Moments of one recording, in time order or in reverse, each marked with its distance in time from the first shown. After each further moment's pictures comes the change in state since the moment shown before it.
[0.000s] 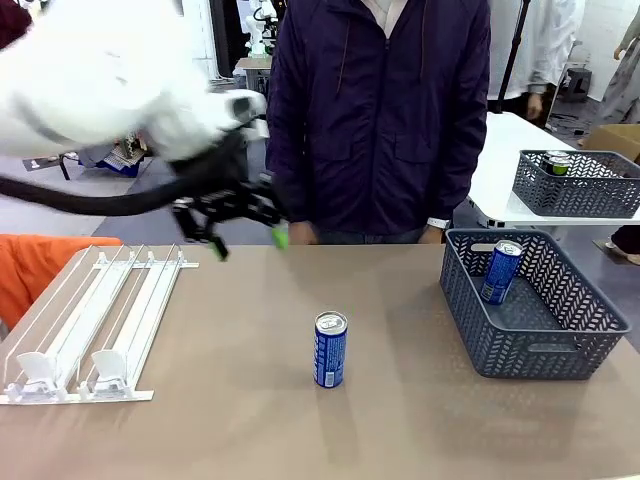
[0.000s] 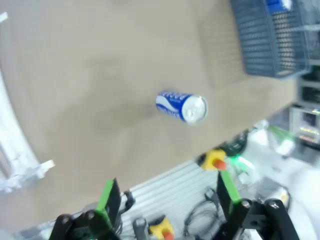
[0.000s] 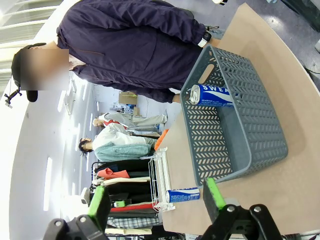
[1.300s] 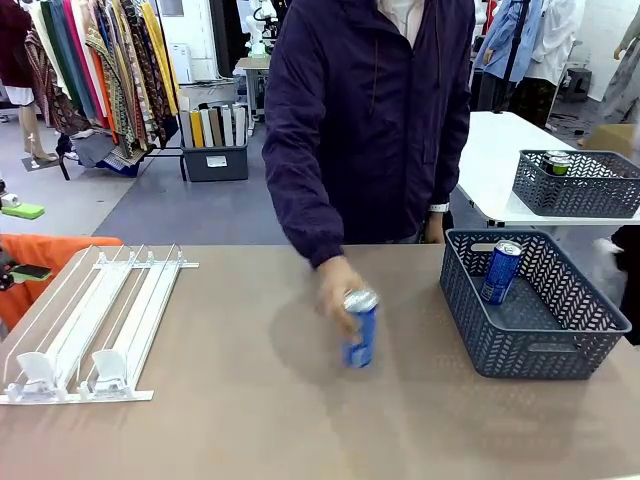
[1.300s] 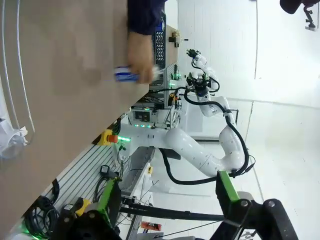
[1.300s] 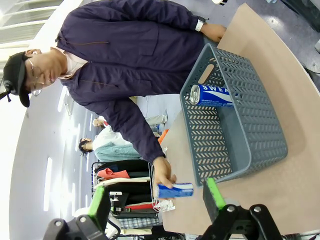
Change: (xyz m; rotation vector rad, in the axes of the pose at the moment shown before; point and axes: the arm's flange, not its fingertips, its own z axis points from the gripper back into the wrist) left arm -0.089 0.333 0.057 -0.917 -0.035 0.230; right arm 0.000 0.000 0.000 0.000 -0.001 0.000
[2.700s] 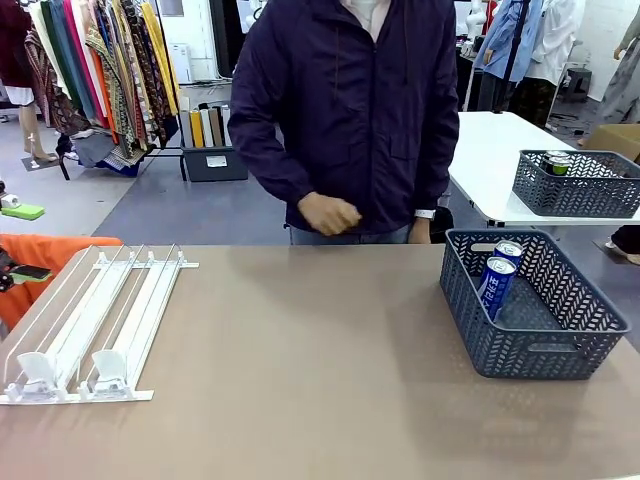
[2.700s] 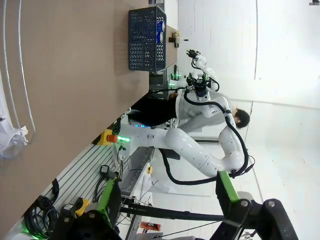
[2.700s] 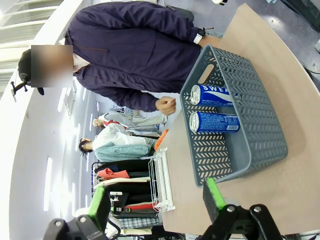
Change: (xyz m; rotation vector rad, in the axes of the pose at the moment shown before) left arm 0.000 0.002 0.000 -0.001 -0.001 0.004; right arm 0.000 0.000 0.000 0.000 0.000 0.000
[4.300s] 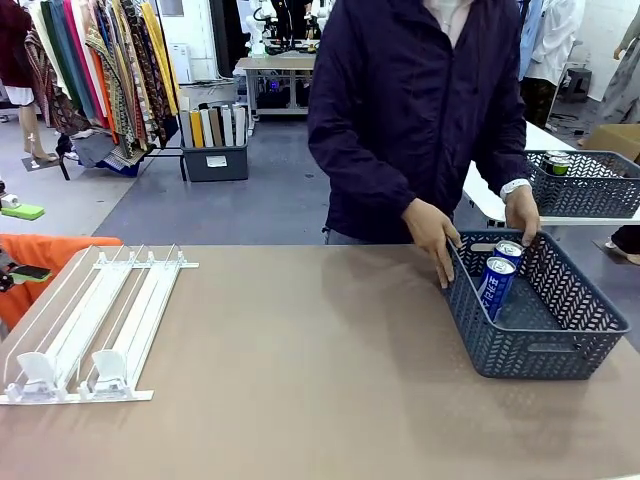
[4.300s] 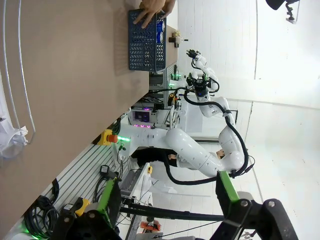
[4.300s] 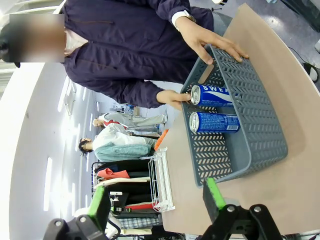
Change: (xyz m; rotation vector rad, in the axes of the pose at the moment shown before) left arm 0.000 0.000 0.000 0.000 0.000 0.000; right arm 0.000 0.000 0.000 0.000 0.000 0.000
